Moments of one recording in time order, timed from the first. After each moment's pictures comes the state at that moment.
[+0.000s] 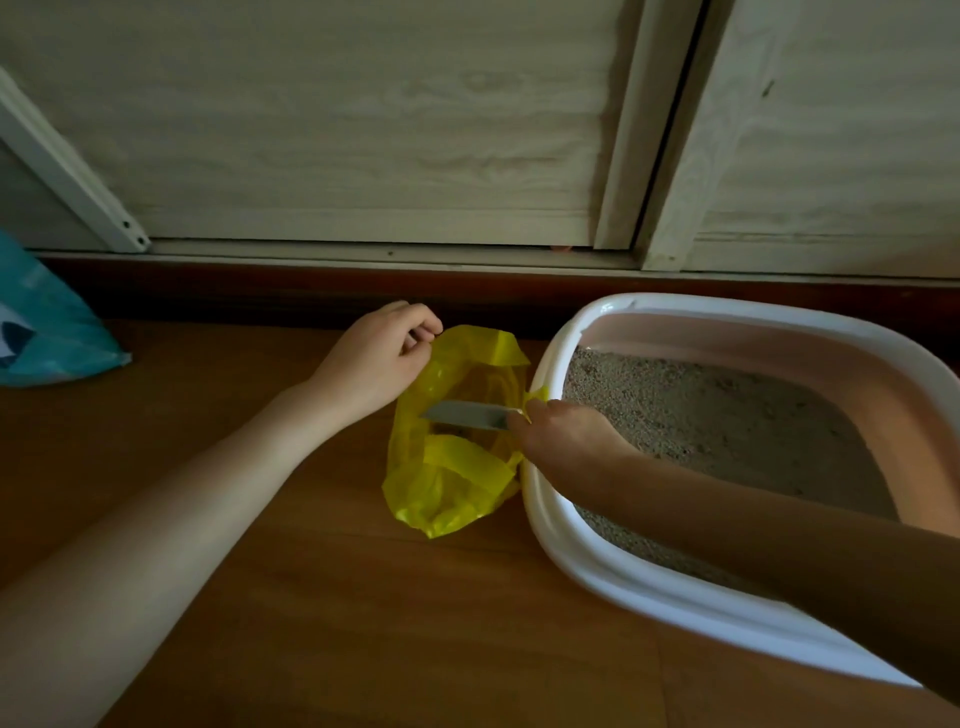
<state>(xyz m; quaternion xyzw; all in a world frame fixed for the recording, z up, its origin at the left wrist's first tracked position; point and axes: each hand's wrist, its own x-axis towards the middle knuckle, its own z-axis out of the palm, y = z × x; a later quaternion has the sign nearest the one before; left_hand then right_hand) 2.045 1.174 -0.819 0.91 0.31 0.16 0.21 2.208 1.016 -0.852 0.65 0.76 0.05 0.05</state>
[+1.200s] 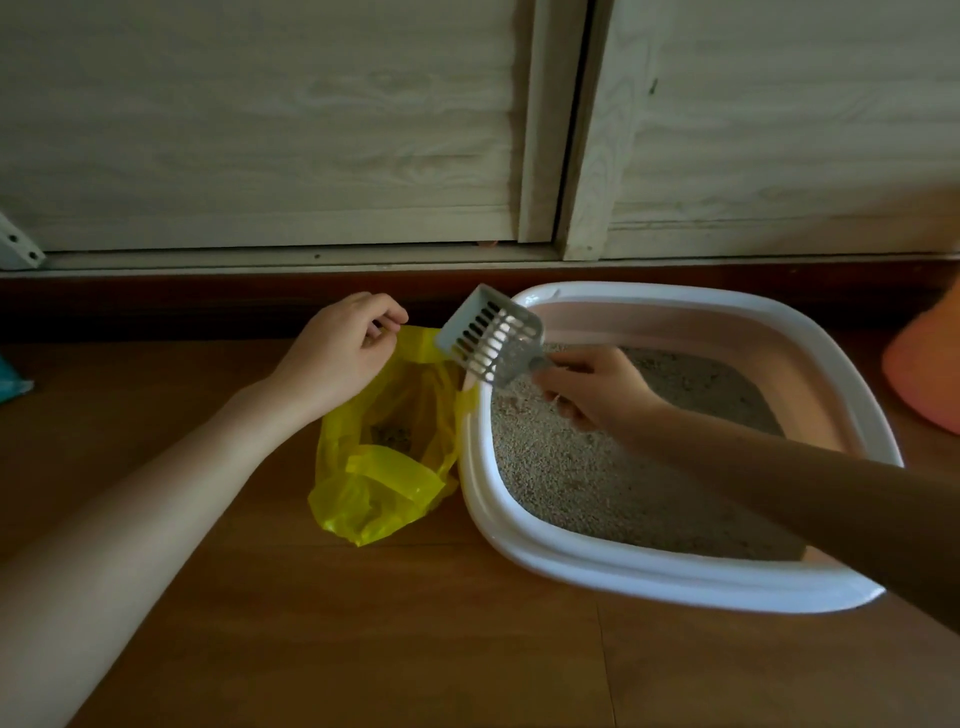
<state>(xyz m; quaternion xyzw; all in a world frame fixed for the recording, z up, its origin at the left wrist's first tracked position) 2.077 1.155 -0.813 0.92 0.28 0.18 0.22 2.275 0.969 -0.825 0.71 0.33 -0.42 -0.45</state>
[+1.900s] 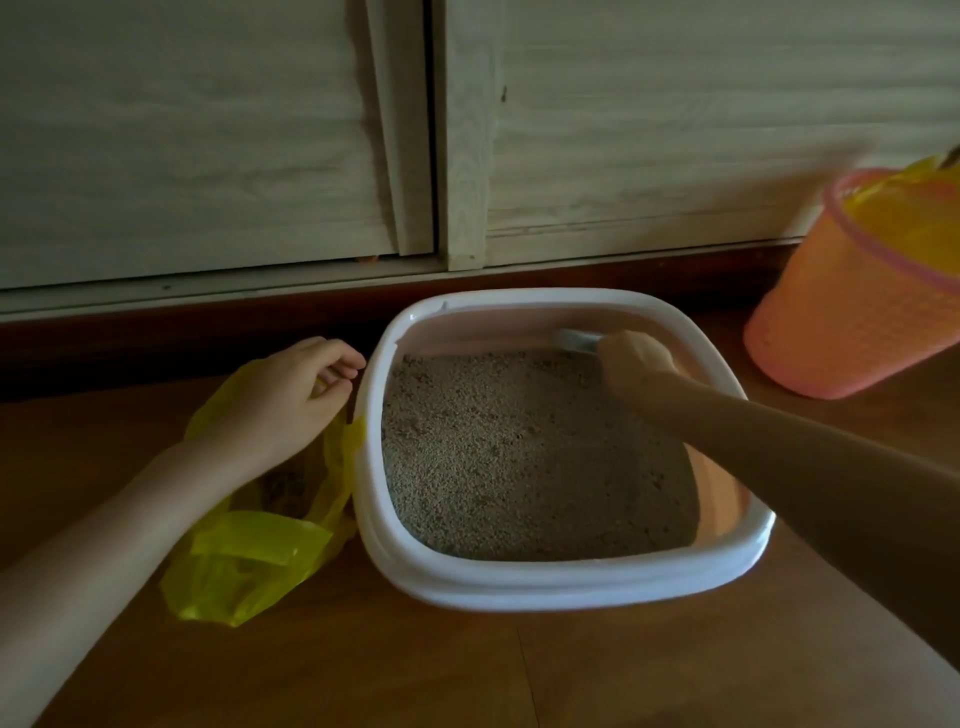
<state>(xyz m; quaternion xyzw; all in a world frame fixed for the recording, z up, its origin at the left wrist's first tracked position) 2.140 1.126 -0.835 0.93 0.23 0.14 0.26 2.428 0.919 -0.861 0.94 0.33 -0.10 -0.05</state>
